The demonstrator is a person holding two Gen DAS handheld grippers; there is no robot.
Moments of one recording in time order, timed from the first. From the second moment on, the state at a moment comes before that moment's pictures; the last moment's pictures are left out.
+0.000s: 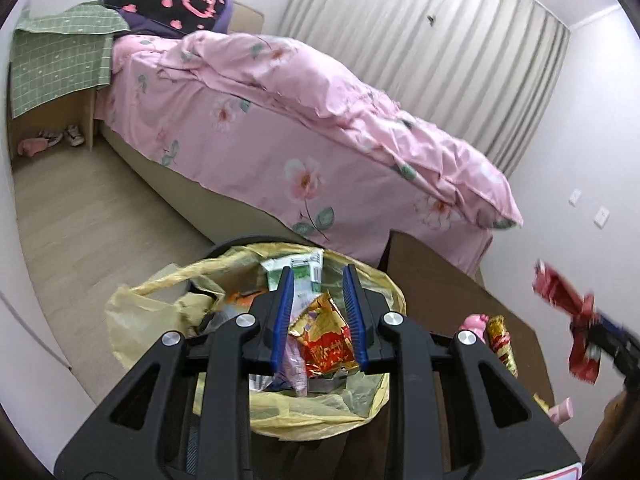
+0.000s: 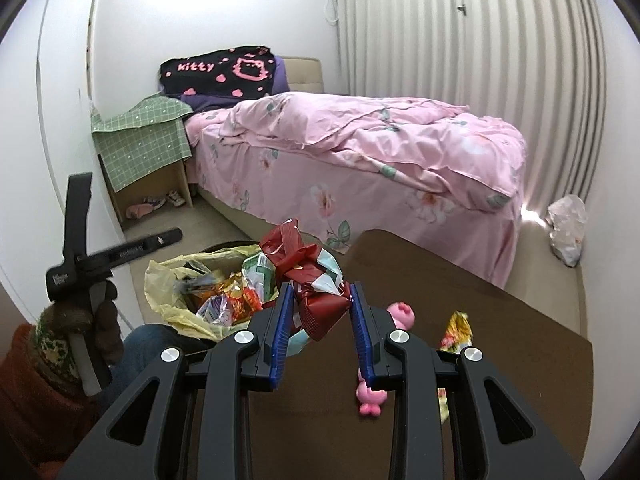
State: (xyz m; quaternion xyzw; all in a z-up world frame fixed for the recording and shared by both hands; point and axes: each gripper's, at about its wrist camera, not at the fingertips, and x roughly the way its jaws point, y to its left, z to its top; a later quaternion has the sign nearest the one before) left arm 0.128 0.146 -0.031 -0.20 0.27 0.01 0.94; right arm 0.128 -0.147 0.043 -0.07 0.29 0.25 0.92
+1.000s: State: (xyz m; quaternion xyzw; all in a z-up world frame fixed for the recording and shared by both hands) left arm 0.118 0.180 -0.081 -0.25 0.31 0.10 0.91; right arm 0.272 0.053 -0.113 -0.14 0.52 0.36 0.77
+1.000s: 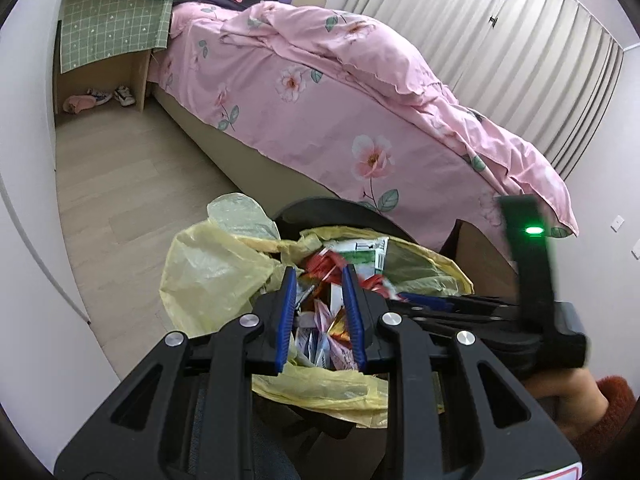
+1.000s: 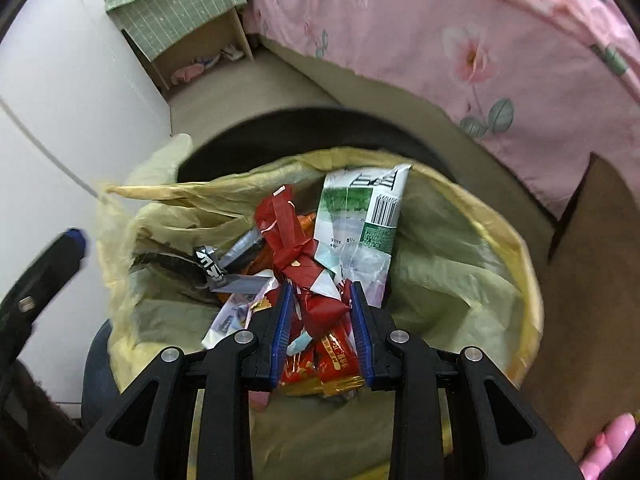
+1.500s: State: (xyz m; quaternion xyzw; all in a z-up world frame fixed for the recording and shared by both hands) left arm 0.115 0.151 -0.055 -0.22 0.30 0.08 0.92; right arm 0.207 -0.085 -0.038 -0.06 0.41 0.29 0.87
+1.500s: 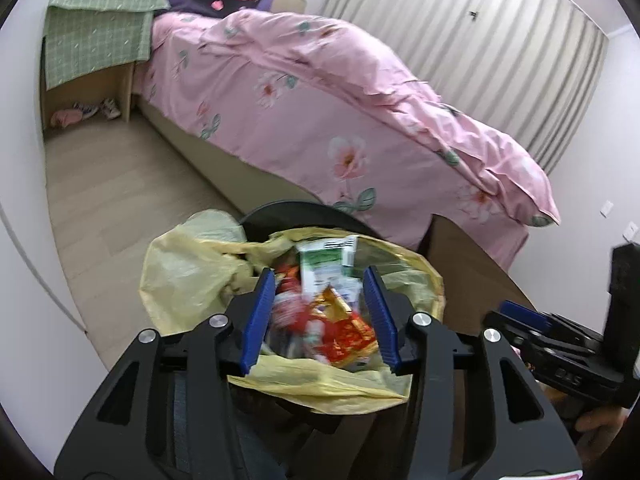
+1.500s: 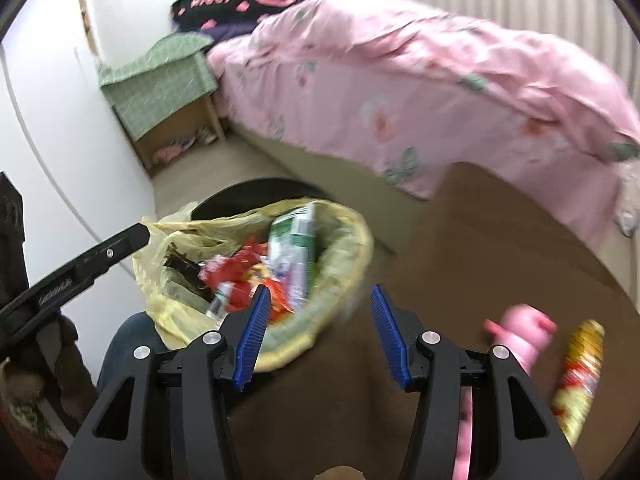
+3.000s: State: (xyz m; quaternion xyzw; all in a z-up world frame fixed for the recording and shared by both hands) left arm 0.194 -0.184 -0.070 0.03 0.42 -0.21 0.88; right arm 0.007 -0.371 -0.108 0.08 0.39 0.01 0.92
